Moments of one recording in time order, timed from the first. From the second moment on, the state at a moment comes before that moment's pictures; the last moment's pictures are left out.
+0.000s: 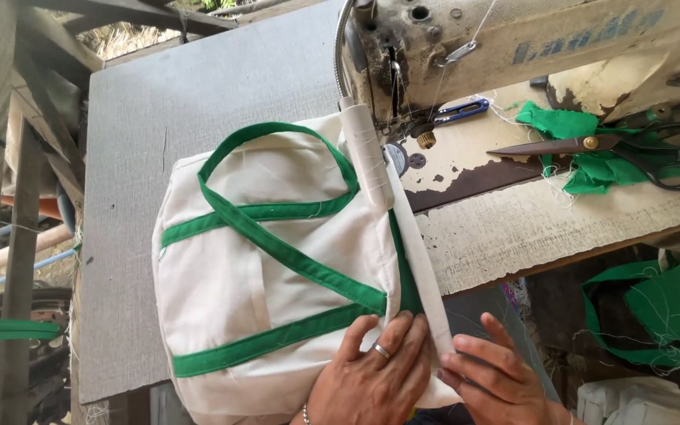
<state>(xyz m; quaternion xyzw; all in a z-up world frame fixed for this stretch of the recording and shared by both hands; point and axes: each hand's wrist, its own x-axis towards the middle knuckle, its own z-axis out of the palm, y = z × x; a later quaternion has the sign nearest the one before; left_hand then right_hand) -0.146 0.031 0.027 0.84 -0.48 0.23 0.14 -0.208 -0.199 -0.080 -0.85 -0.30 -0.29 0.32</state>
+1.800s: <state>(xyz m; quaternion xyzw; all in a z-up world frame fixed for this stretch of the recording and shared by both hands) -0.113 0.045 0.029 0.82 -0.50 0.04 0.27 -0.208 -0.185 -0.056 -0.84 -0.31 -0.27 0.36</state>
